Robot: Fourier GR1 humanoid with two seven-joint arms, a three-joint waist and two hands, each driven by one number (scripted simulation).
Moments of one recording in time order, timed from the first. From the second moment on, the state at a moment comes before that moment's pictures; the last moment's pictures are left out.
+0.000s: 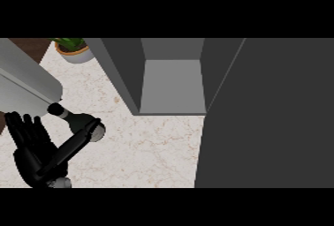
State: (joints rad) left arm 0.08 0.01 -0.04 -1.77 0.13 0.84 -0.14; right arm -0.05 -0.10 0.13 -2.50 -0.05 0.04 0.62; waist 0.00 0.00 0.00
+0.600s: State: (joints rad) left arm 0.08 0.00 0.03 -1.58 0.30 0.71 -0.35; right arm -0.07 -0.09 0.13 -2.50 -0.06 0.04 0.64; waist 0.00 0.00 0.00
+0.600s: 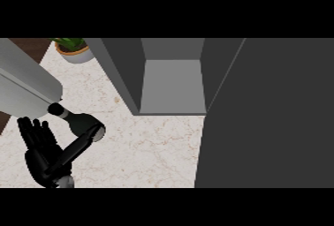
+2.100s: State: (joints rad) left arm -0.09 0.01 0.17 -1.07 0.49 0.46 -0.67; right arm -0.08 -0.09 0.13 -2.49 -0.06 0.05 0.65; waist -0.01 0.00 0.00
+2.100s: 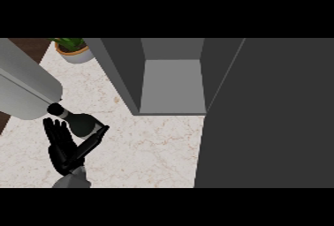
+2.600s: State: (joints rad) left arm -0.15 0.02 0.21 -0.96 0.53 0.39 -0.73; right arm -0.09 -0.09 0.13 -2.50 -0.06 0.04 0.67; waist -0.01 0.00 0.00
